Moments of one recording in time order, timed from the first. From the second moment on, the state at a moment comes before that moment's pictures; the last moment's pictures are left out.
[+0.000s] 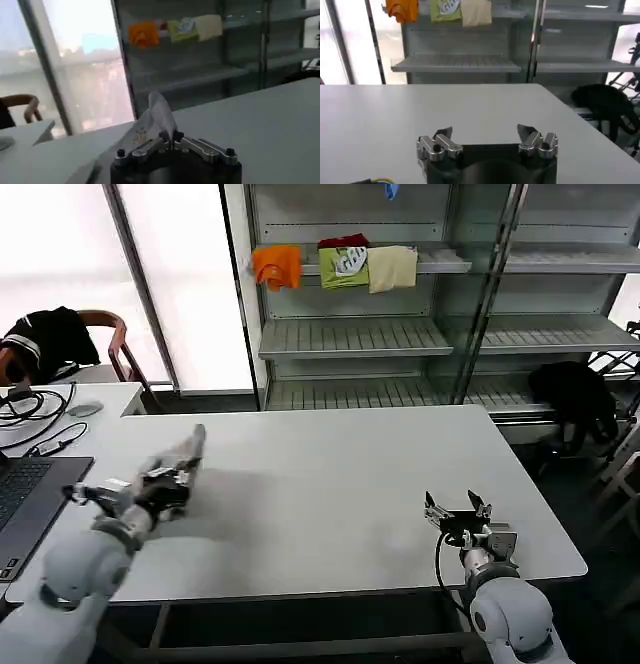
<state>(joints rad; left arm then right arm) 1.04 -0.90 -0.43 -1.97 -0.57 0.58 -0.03 -1.22 1.23 0.47 2.06 0.38 -0.58 0.25</state>
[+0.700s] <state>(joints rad) 0.94 -1.01 -0.16 -1.98 -0.55 0.58 -0.06 -1.21 1.26 0.45 2.06 0.35 -0.58 0.25</state>
